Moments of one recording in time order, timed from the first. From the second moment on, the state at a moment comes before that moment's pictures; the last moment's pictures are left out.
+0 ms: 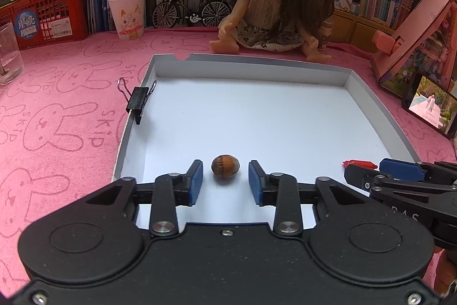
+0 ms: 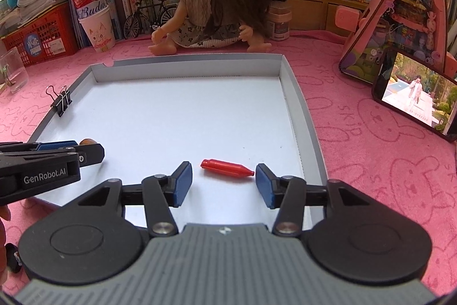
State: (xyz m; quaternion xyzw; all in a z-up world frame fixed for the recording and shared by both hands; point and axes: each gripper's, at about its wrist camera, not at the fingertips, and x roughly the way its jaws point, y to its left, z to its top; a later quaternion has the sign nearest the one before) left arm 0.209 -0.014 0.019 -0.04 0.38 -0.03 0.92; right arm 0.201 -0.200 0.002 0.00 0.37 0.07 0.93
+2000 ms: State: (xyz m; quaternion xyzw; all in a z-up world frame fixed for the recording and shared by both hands) left arm 0.045 0.012 0.031 -0.02 0.25 -0.06 0.97; right arm 0.056 -0.218 0.002 0.02 0.25 0.06 0.97
